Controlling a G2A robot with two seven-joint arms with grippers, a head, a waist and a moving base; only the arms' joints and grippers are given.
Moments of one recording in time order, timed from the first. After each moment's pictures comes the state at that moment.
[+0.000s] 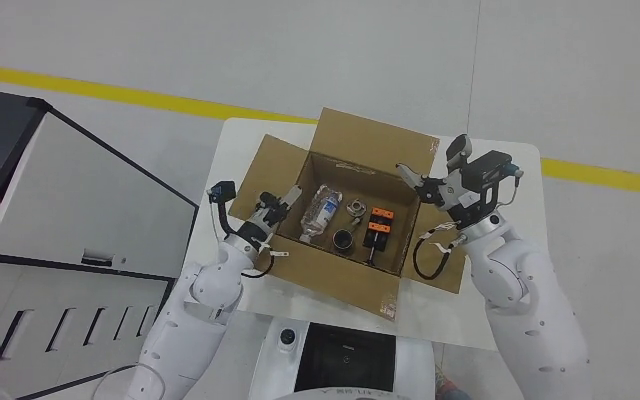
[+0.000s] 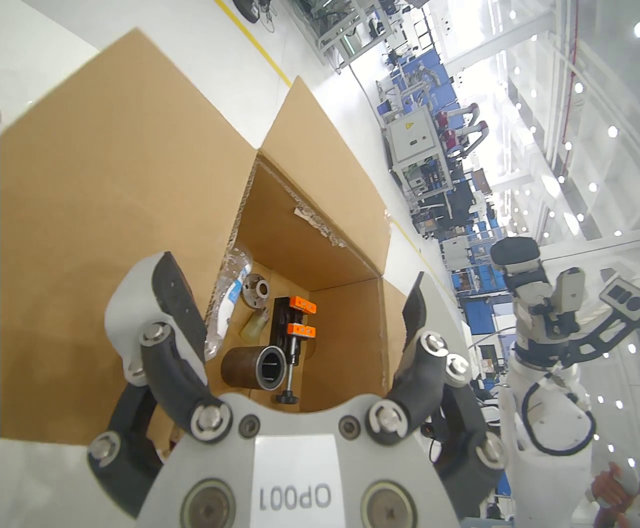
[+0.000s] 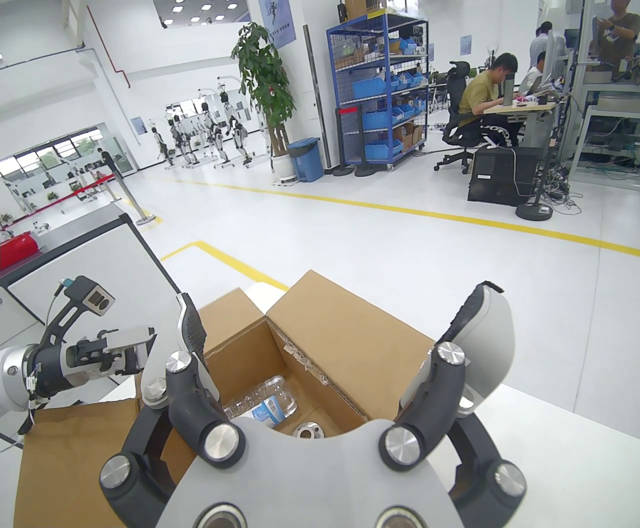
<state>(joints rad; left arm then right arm) 1.65 -1.24 -1.36 -1.85 0.37 -0.05 -0.18 -1.50 -1.23 1.40 -1.92 -1.07 -0.32 0.07</state>
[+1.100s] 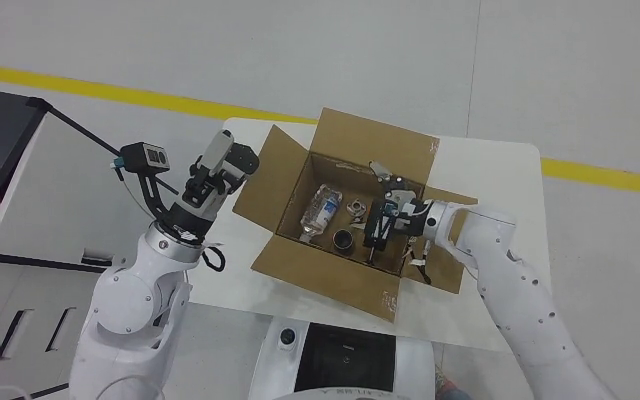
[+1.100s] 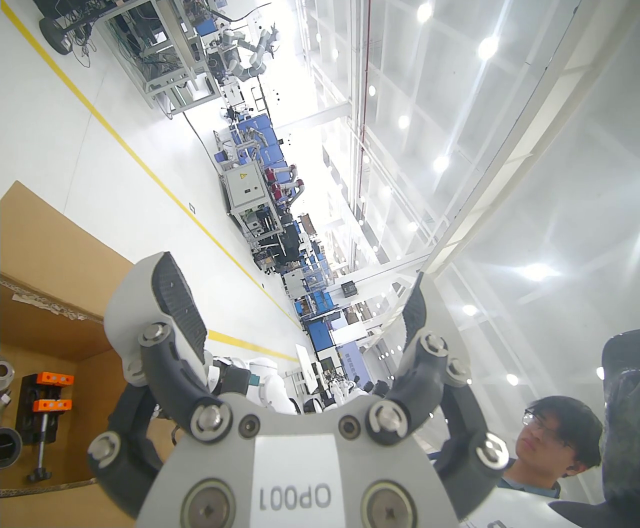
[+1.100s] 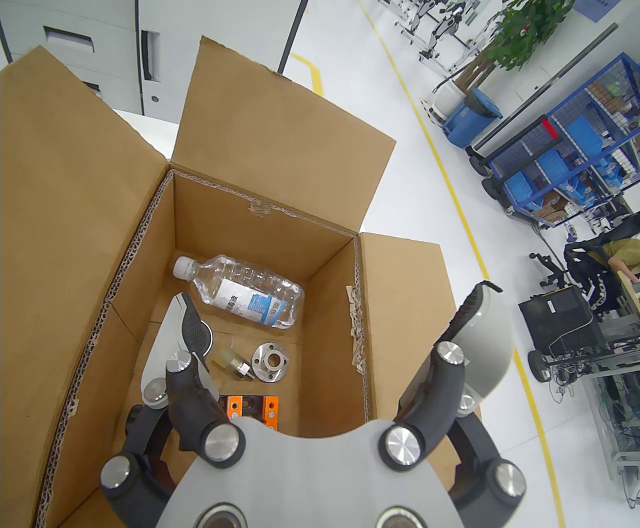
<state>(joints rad) 1.75 -1.23 -1.63 -2.34 -0.21 -0.03 -0.32 -1.25 -1.18 1.18 -1.72 -1.83 -0.81 -0.08</state>
